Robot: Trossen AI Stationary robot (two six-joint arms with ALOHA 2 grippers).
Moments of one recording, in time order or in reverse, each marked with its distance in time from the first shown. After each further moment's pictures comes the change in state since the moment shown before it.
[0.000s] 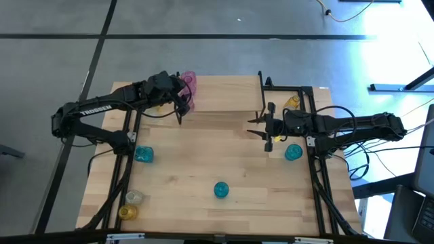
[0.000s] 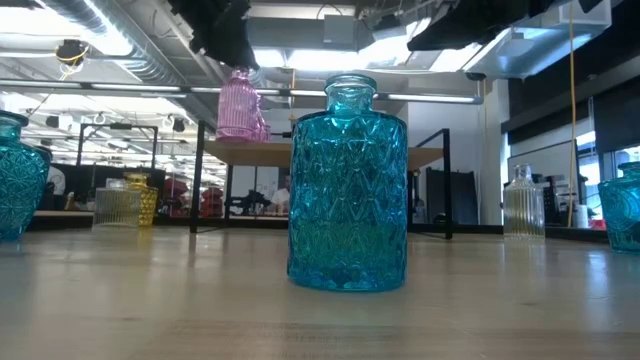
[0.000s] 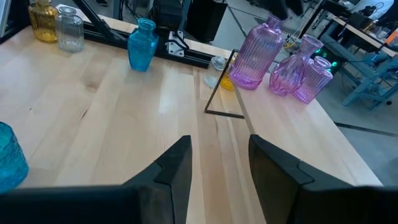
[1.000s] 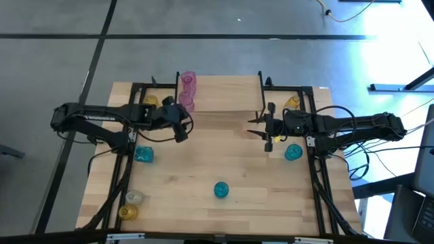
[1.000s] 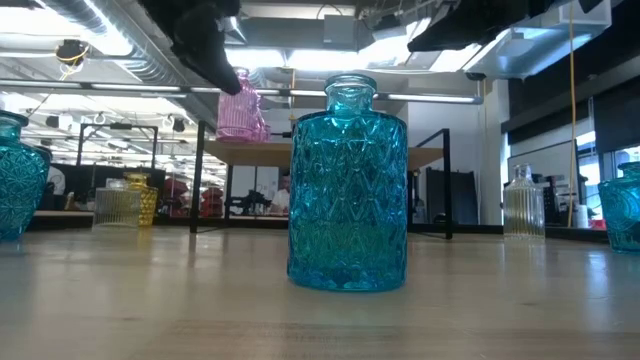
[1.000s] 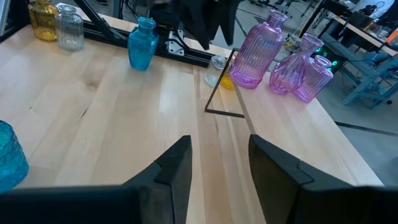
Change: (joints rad) left arm -0.275 -0.001 -0.177 -0.062 -0.066 -0.096; right arm 0.000 0.000 0.000 -0.004 0.000 0.000
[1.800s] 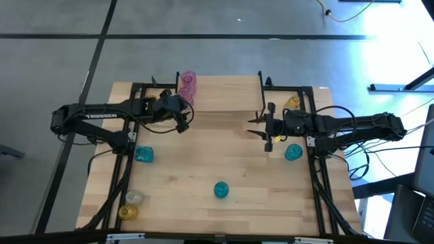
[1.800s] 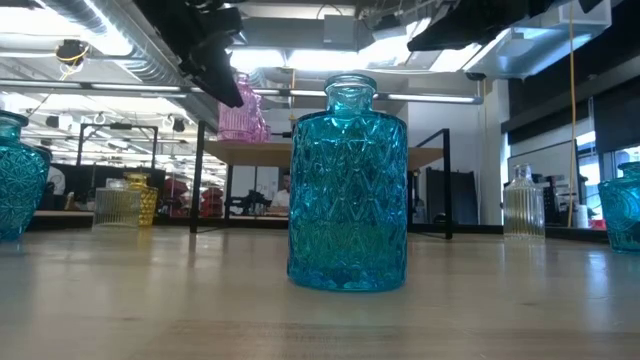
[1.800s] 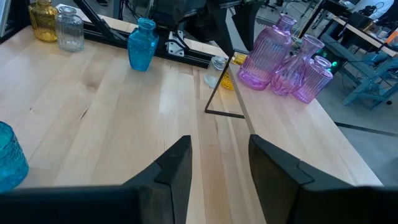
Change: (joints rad) left arm 0.126 0.000 -0.020 0.043 0.011 0.026; right arm 0.000 0.000 0.000 0.003 0.000 0.000
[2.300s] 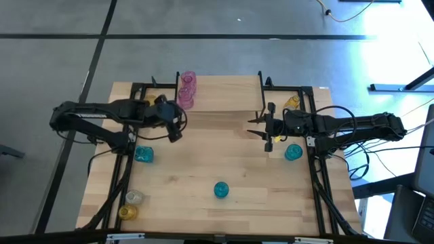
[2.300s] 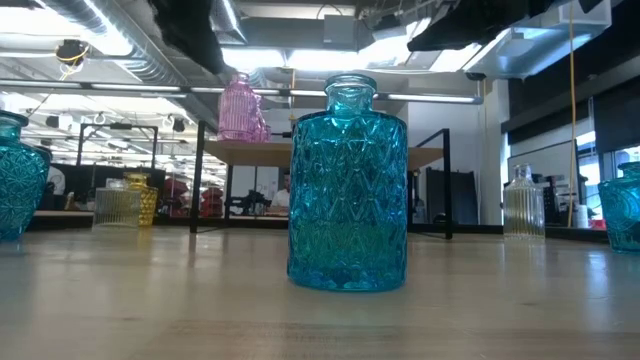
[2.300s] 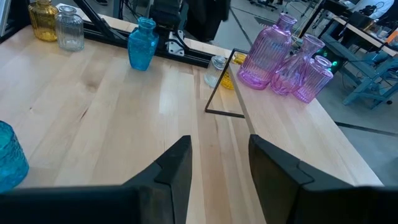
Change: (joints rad) left arm -0.176 -0.024 0.189 -0.331 0.012 -0.205; right arm 0.000 0.000 0.000 -0.003 0.000 0.000
